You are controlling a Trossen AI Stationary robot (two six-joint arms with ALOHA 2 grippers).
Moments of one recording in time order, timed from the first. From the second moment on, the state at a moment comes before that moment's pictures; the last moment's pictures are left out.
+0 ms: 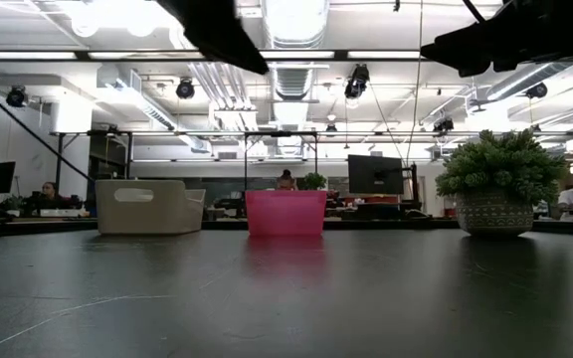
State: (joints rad) left arm -0.09 1.40 1.14 -0.41 -0.19 0.07; right arm 0.14 0.67 0.25 0.39 0.18 -0.28
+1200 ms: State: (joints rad) left arm -0.09 0.60 0.53 -0.16 -0.10 0.00; right arm 0.14 0.65 0.25 0.38 0.18 -0.35
